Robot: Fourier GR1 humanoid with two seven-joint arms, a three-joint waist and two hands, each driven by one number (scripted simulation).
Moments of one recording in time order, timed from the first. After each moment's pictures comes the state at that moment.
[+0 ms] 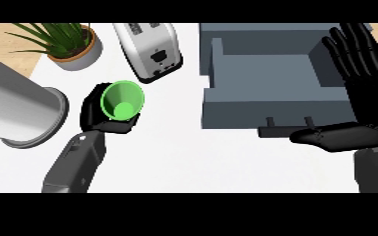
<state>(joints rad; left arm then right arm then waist) -0.57 0.13 0.31 -0.42 0.06 -0.20 -1.04 -0.27 -0.21 -0.14 -1.87 -0.13 0.18 0.13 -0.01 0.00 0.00</state>
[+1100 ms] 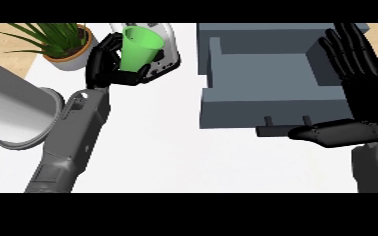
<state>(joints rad) -0.76 0.14 0.25 -0.63 -0.01 0.07 -0.52 -0.28 -0.22 -0.14 -1.83 -0.12 0.20 0.11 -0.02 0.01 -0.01</state>
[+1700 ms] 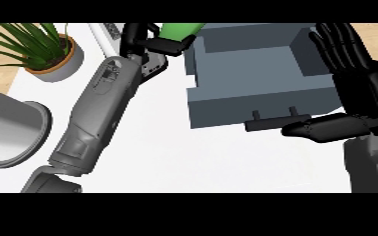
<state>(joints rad) -1.02 0.06 0.13 -0.62 -0.06 0.21 -0.26 -0.33 -0.21 -0.12 -1.79 -0.13 0.21 0.10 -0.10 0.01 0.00</state>
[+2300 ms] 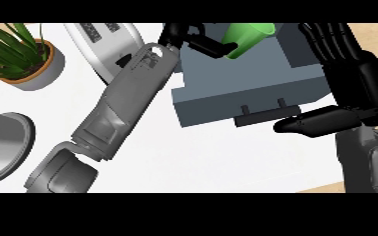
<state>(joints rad) -1.26 0.00 -0.10 -0.36 0.06 0.21 -0.17 -0.39 -0.20 -0.10 -1.76 -0.13 0.23 0.07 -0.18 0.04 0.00</state>
